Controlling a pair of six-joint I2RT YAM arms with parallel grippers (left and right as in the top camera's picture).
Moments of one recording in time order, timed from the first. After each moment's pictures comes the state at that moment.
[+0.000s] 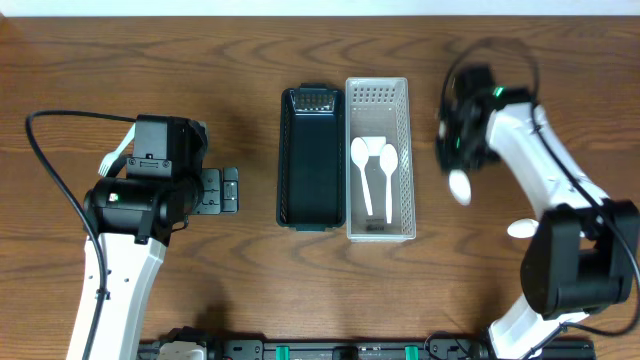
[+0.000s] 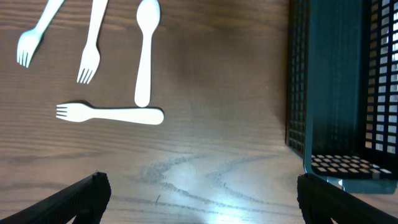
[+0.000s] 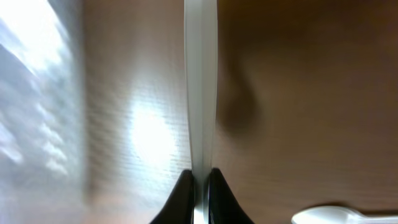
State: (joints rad) left arm -0.10 1.18 1.18 -1.13 -0.03 -0.09; right arm 0.13 1.84 1.49 -1.11 0.01 0.04
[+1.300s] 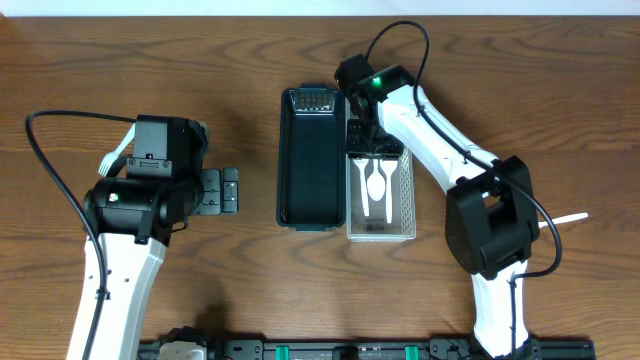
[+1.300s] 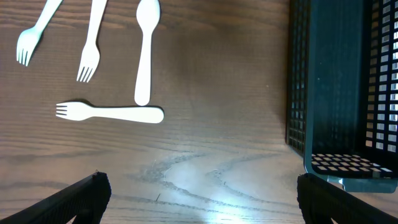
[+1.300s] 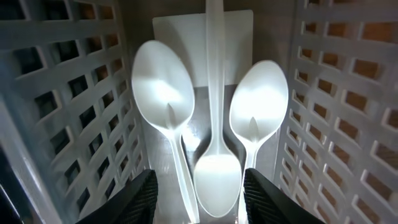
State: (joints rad) left arm -0.10 1.18 1.18 -1.14 -0.03 -0.09; right arm 0.50 2.17 1.83 -1.19 0.05 0.58
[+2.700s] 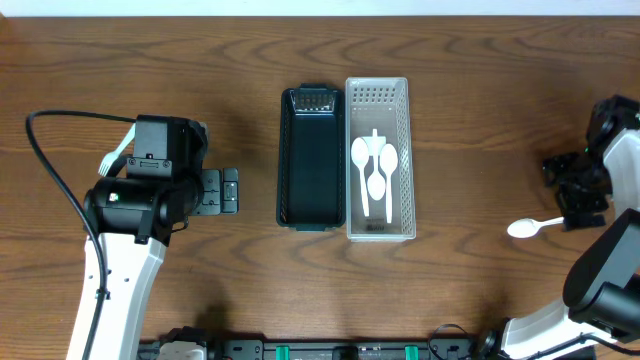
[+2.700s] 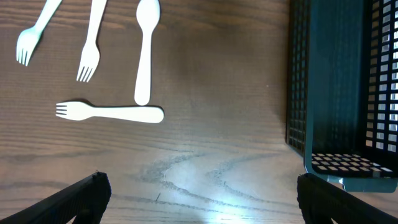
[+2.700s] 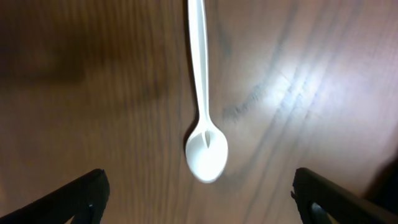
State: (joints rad) left arm -0.10 1.18 1.18 -1.14 -0.03 -0.09; right arm -0.42 1.79 1.30 -1.13 0.13 1.04
